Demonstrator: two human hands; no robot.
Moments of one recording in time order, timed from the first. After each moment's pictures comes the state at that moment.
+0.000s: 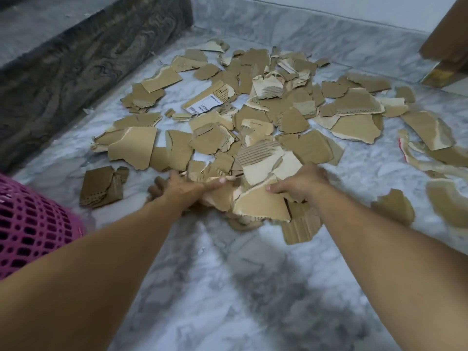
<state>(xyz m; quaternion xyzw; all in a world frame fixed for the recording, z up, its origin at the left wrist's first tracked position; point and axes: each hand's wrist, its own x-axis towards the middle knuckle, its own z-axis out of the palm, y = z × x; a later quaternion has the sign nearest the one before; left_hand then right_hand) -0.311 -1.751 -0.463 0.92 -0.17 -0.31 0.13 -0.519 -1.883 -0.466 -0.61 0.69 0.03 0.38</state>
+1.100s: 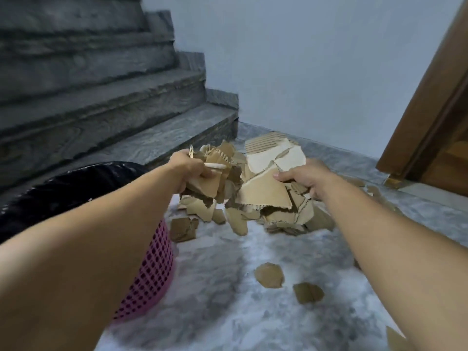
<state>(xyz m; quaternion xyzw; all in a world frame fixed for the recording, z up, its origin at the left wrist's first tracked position) -0.281 -1.613 -0.138 0.80 -0.24 -0.31 0.45 -0.491 -1.763 -0.172 -0.61 0.55 -0.21 0.53</state>
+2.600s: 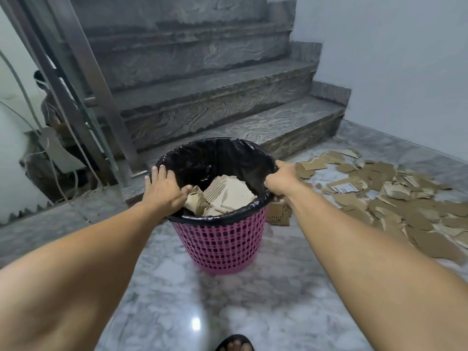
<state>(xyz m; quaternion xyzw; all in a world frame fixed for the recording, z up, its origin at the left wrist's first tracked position) -0.103 -1.331 -0.214 0.97 -0.23 0.00 0.07 -0.235 -1.556 -0.209 -0.73 0.40 -0.14 0.53</state>
